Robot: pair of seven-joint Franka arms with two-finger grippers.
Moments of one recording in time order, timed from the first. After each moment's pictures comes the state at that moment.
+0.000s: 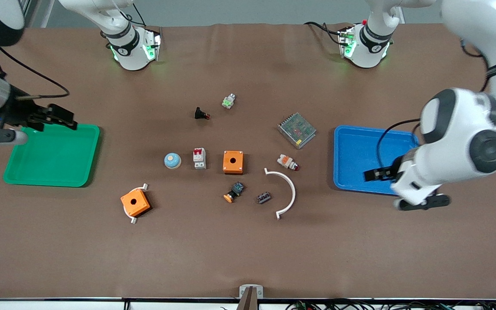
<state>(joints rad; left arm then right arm) -0.09 0.44 -0.10 -1.36 -0.02 1.66 -0.27 0.07 0.03 -0.06 -1.61 0.07 1.56 0.02</state>
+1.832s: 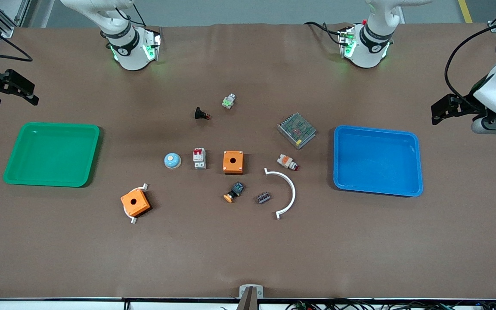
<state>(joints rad) 0.01 0.03 -0.11 -1.56 0.06 1.58 -0.02 -0.02 -0.17 -0.04 -1.75 0.01 1.62 -0.08</state>
